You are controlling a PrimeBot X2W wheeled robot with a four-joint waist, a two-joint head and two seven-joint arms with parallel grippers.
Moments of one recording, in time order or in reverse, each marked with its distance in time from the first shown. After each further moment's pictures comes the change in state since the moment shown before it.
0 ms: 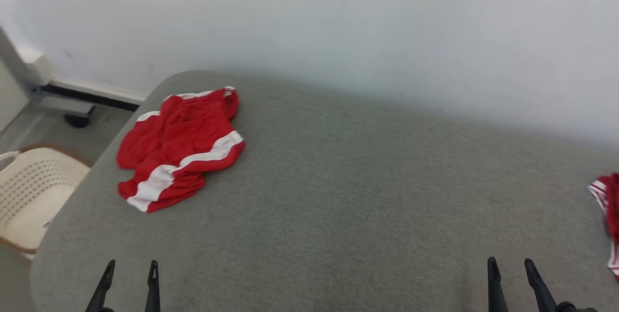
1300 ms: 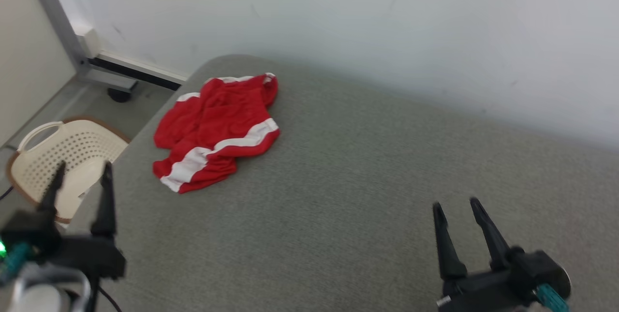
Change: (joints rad) left arm -0.326 0.086 0.043 0.115 -0.114 -0.068 0.050; right arm -0.173 0.002 0.154 0.000 -0.036 0.000 0.000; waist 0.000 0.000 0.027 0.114
